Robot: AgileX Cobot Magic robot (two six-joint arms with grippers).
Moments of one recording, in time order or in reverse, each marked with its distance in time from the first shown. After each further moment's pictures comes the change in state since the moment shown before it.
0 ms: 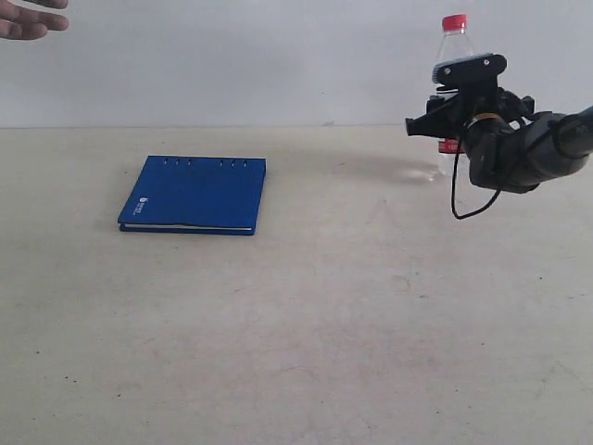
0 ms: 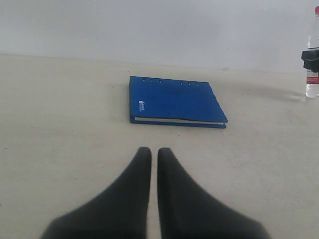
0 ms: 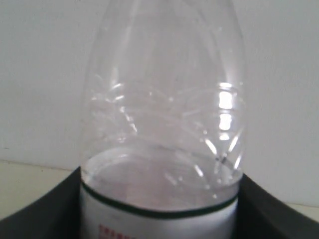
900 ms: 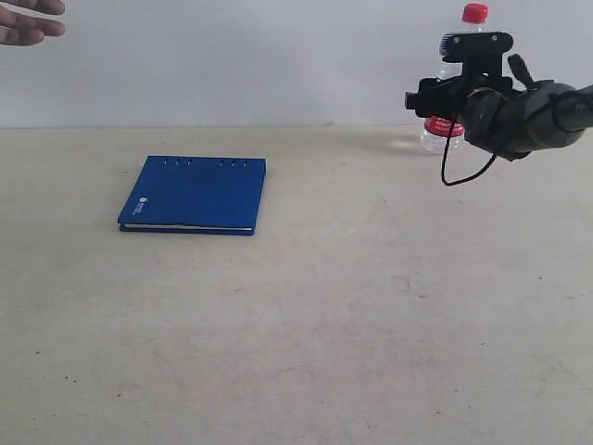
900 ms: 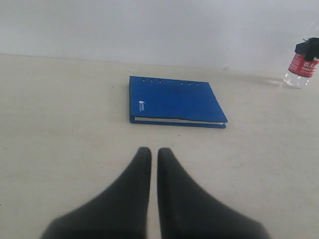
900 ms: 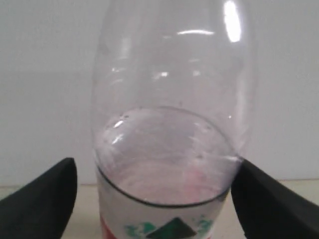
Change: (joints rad) left arm 0.000 0.000 0.000 0.000 0.000 0.000; right arm 0.000 -0.005 -0.154 0.212 0.265 -0.043
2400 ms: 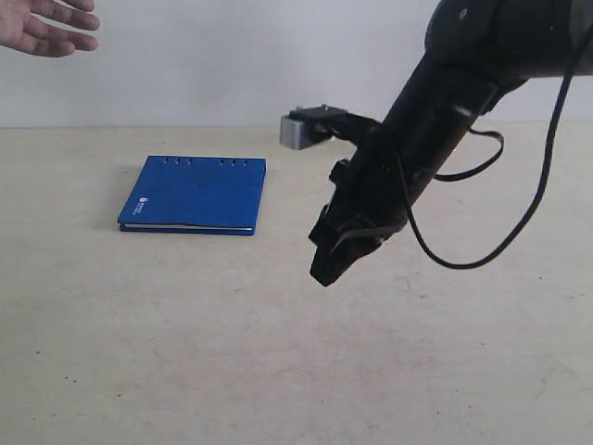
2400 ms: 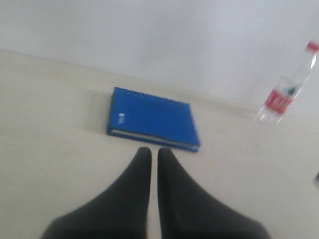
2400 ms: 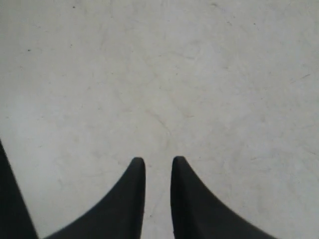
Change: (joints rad) left arm 0.000 0.000 0.000 -0.157 -0.062 -0.034; right arm 0.309 -0.527 0.312 0.083 1.510 -0.333
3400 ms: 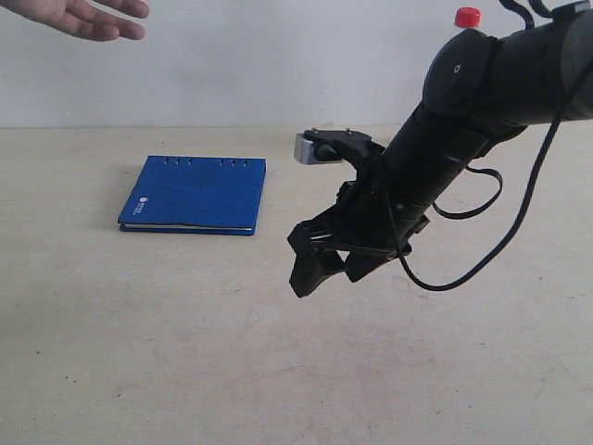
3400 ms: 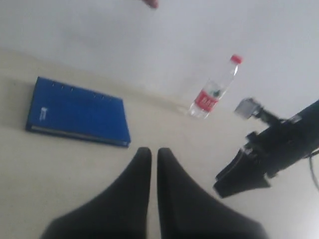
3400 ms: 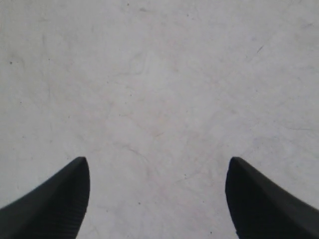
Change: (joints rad) left arm 0.000 0.260 -0.174 -0.711 0.076 0.590; right arm 0.015 0.000 0.115 0.021 -0.238 0.277
